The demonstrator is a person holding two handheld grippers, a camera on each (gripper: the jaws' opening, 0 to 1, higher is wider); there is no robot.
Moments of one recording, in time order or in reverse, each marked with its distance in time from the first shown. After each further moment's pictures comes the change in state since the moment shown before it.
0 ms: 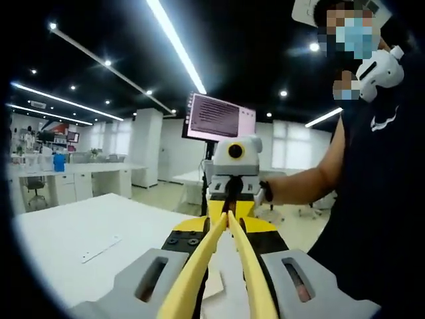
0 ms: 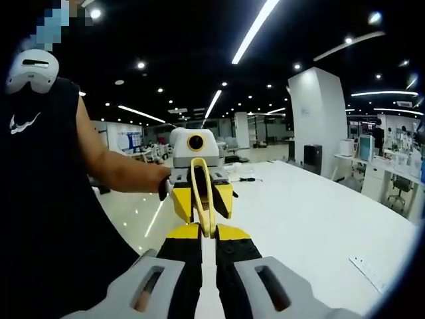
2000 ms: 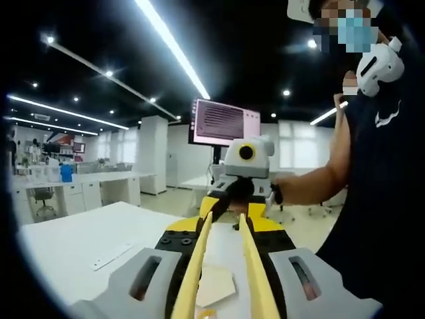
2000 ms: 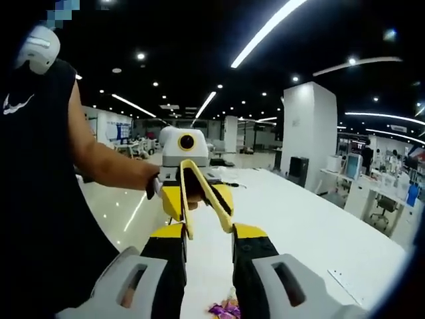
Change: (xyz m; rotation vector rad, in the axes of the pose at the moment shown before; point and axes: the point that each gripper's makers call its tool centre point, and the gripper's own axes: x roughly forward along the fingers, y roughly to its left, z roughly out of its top) left arm -0.007 0.010 0.008 0.062 -0.023 0.065; right arm -0.004 -0.013 0.006 -0.087 -0.017 -0.111
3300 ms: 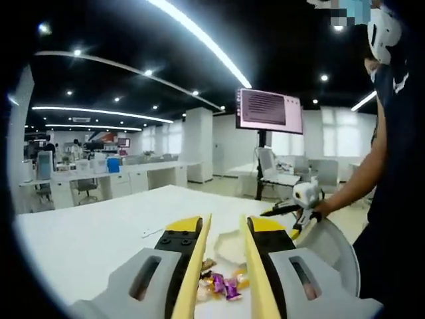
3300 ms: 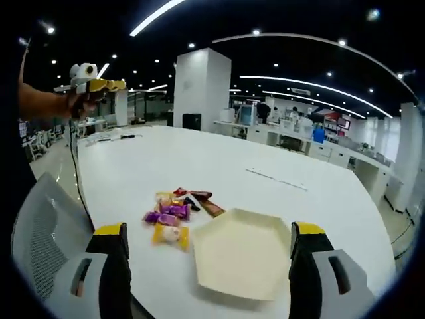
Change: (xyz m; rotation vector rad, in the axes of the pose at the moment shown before) left arm -0.124 0.038 -0.052 0.021 0.058 0.303; right arm -0.110 -0.016 -0.238 0.131 0.265 -0.738
